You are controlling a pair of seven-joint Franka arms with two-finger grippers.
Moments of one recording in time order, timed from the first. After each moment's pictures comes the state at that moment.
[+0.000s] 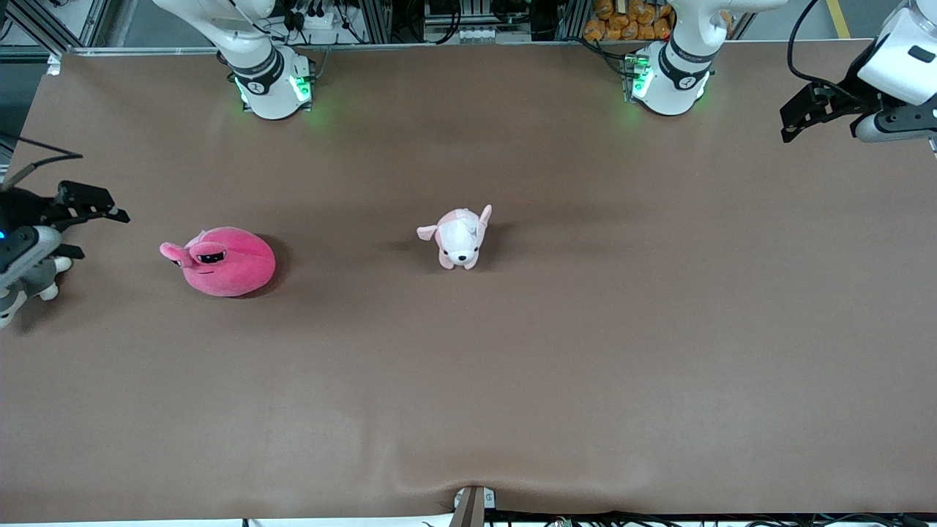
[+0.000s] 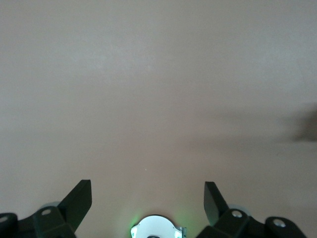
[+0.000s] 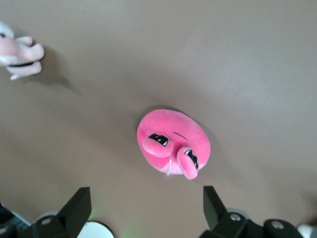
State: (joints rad) left arm -0.09 -0.22 -0.02 -1.76 0.09 1.52 -0.14; right arm -0.11 0.22 0.01 -1.38 0.13 1.41 -0.61
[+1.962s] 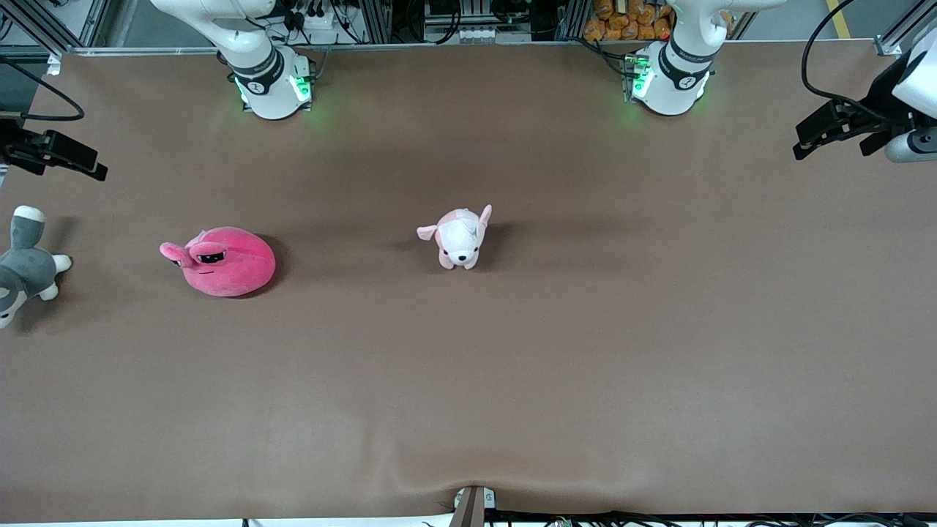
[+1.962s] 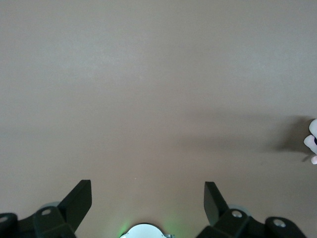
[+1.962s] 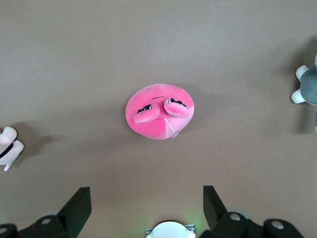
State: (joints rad) left arm -0.05 -0.15 -0.02 -1.68 0.03 1.53 -0.13; right arm -0.05 -0.02 -0.03 -1.53 0.03 1.40 0.05
